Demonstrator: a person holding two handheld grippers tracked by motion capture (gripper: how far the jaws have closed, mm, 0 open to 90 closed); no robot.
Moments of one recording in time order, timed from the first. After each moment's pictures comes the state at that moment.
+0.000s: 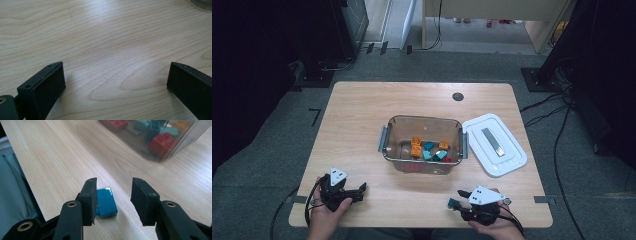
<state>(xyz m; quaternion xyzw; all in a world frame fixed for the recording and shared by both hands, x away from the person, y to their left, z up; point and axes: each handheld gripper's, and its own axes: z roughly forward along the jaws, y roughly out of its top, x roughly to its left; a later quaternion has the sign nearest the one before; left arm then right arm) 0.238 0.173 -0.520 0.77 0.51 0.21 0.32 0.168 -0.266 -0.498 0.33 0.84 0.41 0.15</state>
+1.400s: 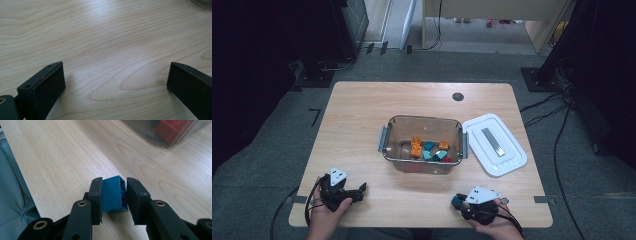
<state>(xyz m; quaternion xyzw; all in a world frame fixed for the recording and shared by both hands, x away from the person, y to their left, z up) 0.238 0.173 -0.520 0.77 0.51 0.21 0.32 0.174 -0.267 -0.510 0.33 0.85 0.38 0.13</state>
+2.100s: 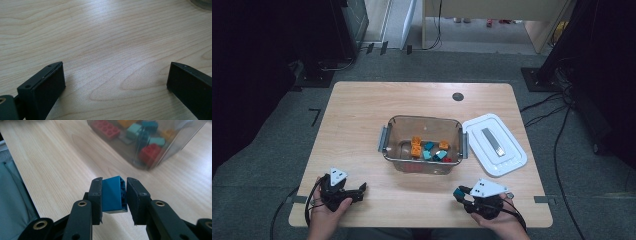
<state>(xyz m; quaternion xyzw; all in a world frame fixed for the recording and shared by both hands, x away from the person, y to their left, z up) 0.238 0.173 -0.520 0.77 0.51 0.21 0.32 0.179 -0.271 -0.473 0.34 0.83 0.40 0.14</state>
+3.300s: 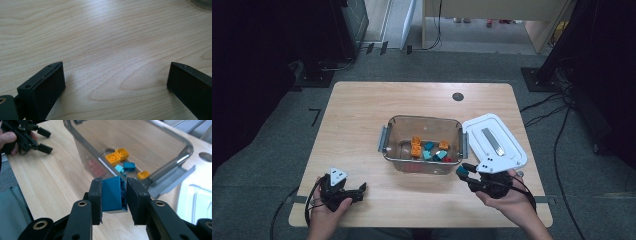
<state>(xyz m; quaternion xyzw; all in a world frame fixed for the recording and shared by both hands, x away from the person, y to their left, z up) 0.238 0.173 -0.520 0.77 0.51 0.21 0.32 0.204 -0.271 -0.385 0.34 0.83 0.42 0.17</state>
